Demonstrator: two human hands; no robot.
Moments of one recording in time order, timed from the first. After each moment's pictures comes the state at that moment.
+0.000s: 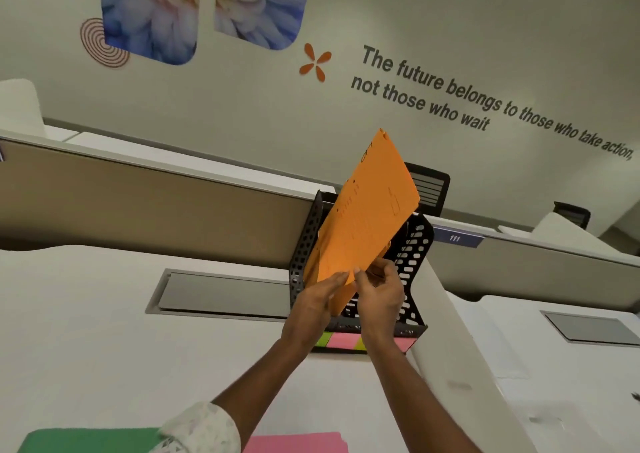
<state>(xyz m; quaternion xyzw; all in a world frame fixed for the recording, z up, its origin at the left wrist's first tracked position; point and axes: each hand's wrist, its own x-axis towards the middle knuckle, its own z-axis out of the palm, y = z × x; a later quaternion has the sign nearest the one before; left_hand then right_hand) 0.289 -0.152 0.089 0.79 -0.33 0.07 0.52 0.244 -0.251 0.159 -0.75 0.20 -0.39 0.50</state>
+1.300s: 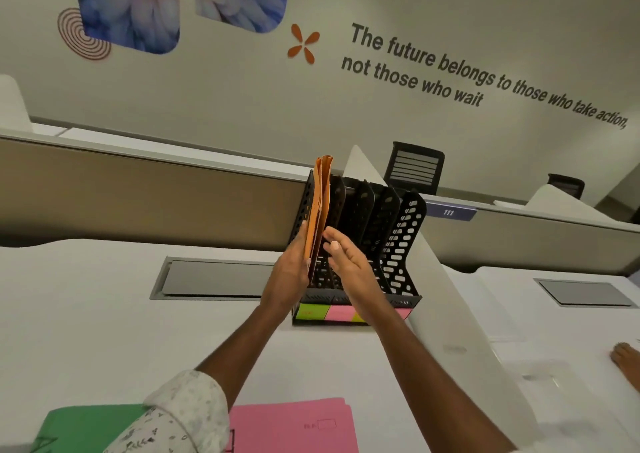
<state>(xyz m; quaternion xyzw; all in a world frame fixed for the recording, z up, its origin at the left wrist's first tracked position) 0.318 -0.120 0.095 0.80 -0.28 0.09 0.52 0.234 -0.237 0.172 -0.80 0.06 -0.10 0.59</state>
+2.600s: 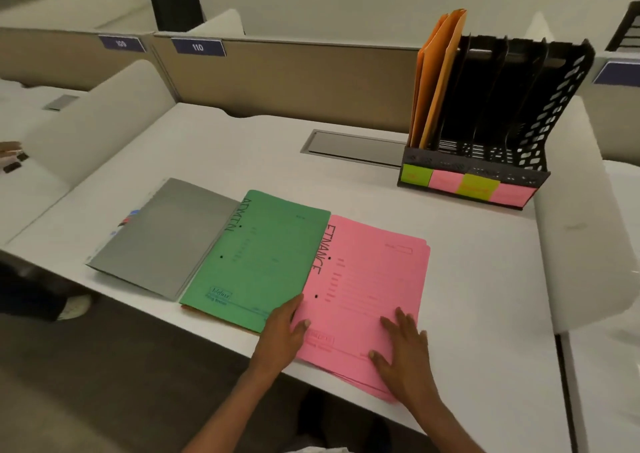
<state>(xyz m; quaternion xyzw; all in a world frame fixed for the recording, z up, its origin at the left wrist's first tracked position) -0.127 0.025 -0.038 0.89 0.10 -0.11 0.43 -0.135 -0.233 -0.077 -0.95 -0.01 0.11 0.28</state>
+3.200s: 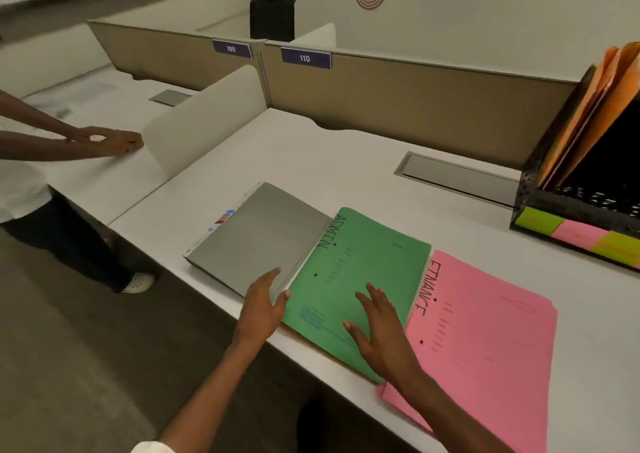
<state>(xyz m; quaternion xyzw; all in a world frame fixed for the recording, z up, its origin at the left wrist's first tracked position) -0.099 0.250 -0.008 0.90 0.22 0.04 0.38 -0.063 -0.005 -0.017 -0.91 -0.21 0.11 0.33</state>
